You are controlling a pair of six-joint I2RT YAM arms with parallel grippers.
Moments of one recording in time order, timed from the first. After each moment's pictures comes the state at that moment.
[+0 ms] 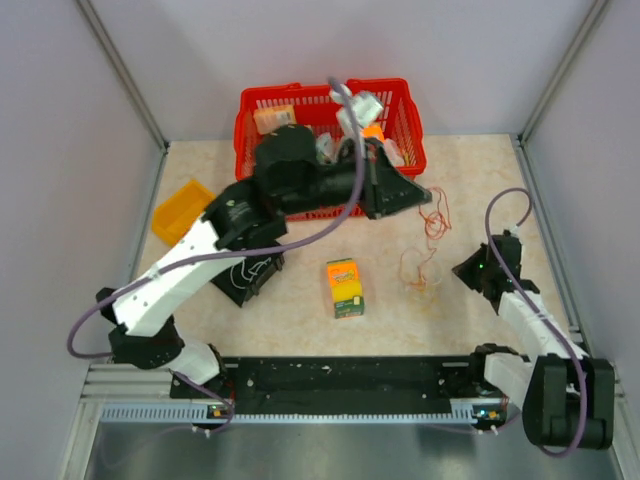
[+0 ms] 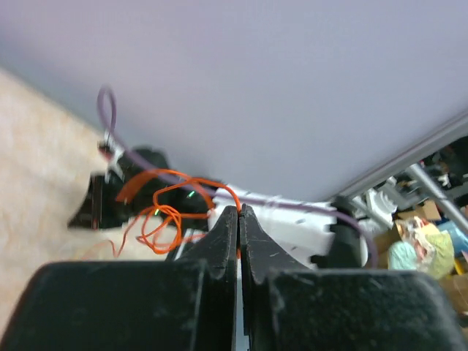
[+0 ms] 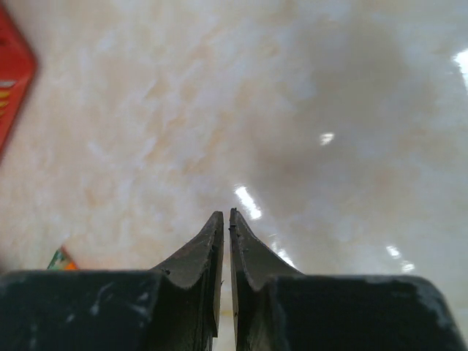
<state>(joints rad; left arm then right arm) -1.04 1.54 1.92 -0.43 0.32 -0.65 -0.01 0.97 0.41 -0.19 -0.07 0.74</state>
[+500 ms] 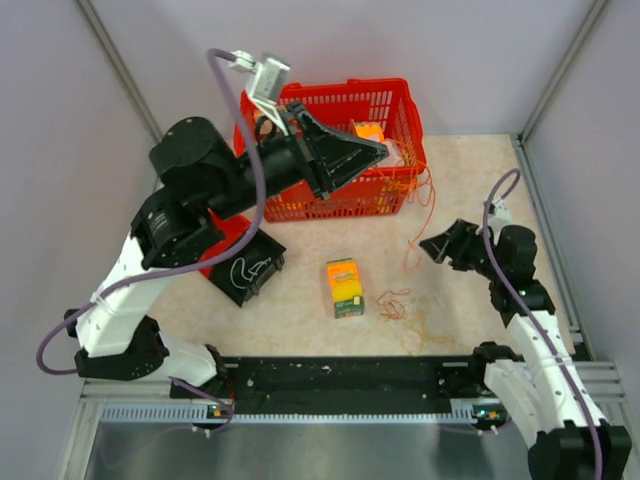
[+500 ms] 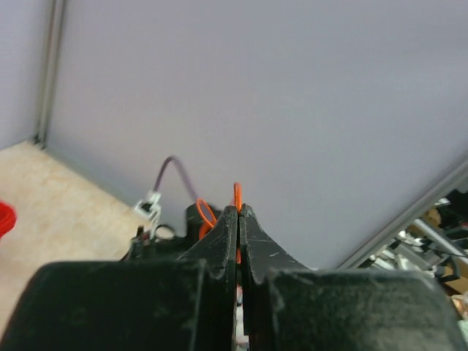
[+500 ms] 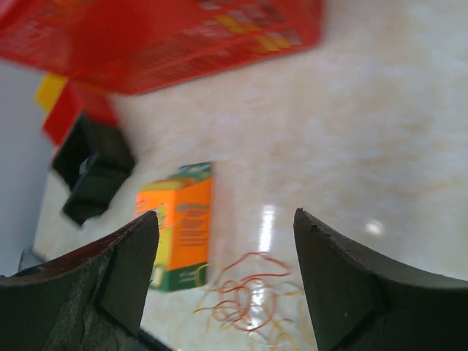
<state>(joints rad) -1.04 1.40 2.16 -0.45 0.15 -0.55 -0.02 0.76 0.52 -0.23 -0.40 0.52</state>
